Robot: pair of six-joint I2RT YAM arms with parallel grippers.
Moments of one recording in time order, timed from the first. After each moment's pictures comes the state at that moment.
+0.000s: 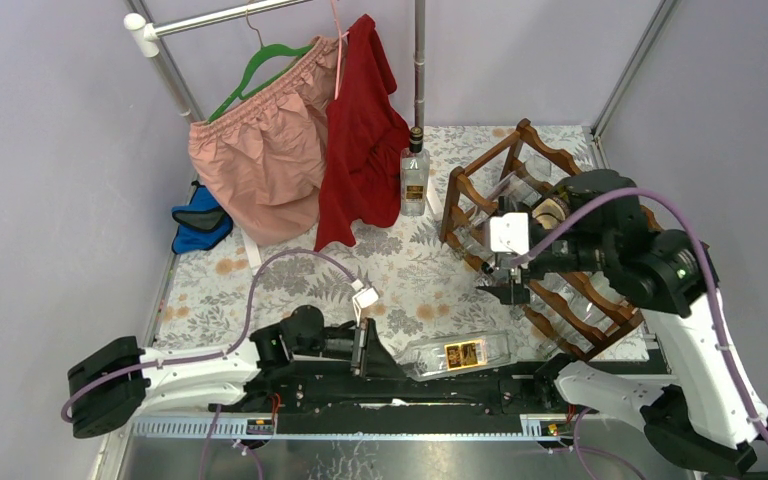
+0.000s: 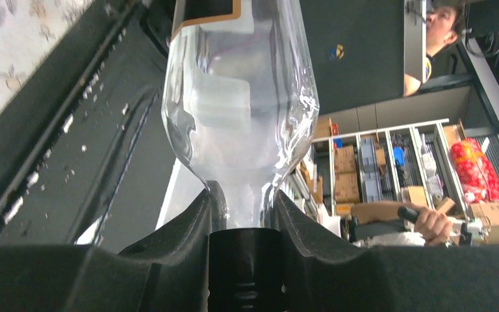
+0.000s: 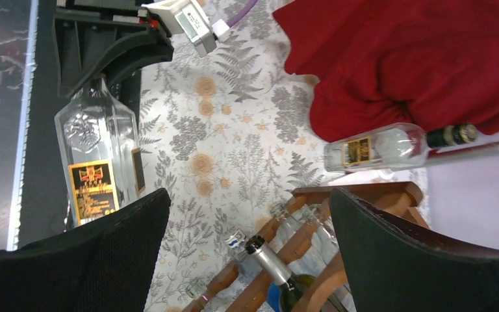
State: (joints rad) left arm -1.13 0.88 0.16 0.58 0.52 -1.11; right arm 0.62 1.04 1.64 -1.27 -0.61 -0.87
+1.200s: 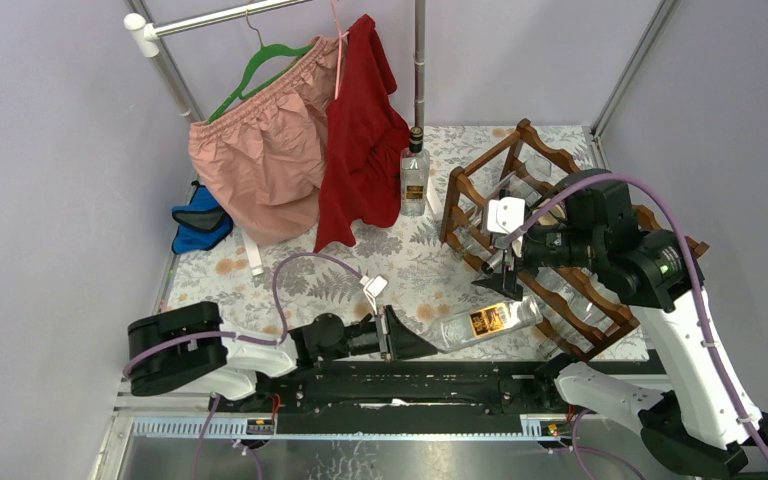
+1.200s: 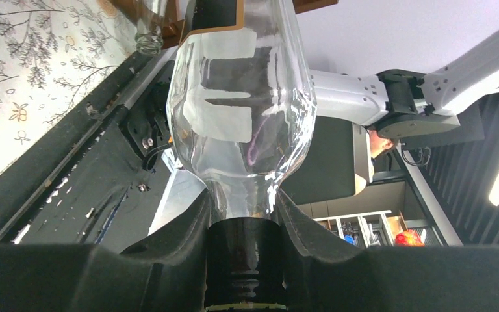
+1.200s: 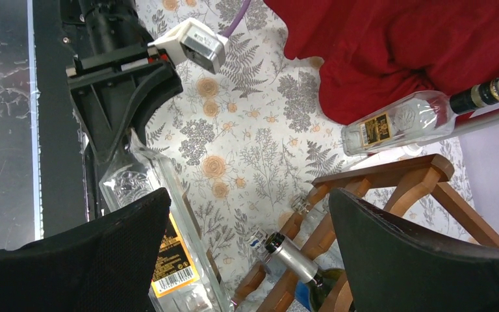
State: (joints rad) left arm -1.23 1.32 0.20 1.16 0.14 -1.33; right arm 0.54 1.01 1.54 -1.18 -0.62 -0.74
